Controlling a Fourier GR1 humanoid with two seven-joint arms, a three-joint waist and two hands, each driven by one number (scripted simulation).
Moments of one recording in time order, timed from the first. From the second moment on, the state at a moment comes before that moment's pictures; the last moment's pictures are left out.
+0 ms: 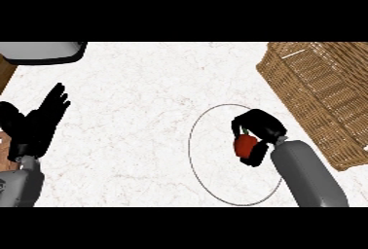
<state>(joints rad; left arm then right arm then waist) -0.19 0.32 0.13 -1.39 0.12 -0.01 0.22 -0.49 -0.21 0.20 -0.89 0.95 0.20 -0.40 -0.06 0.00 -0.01</state>
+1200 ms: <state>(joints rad) -0.25 0.30 0.08 -1.37 0.10 -0.04 0.22 -1.18 -0.01 -0.15 -0.71 1.24 -0.69 0.95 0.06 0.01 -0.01</state>
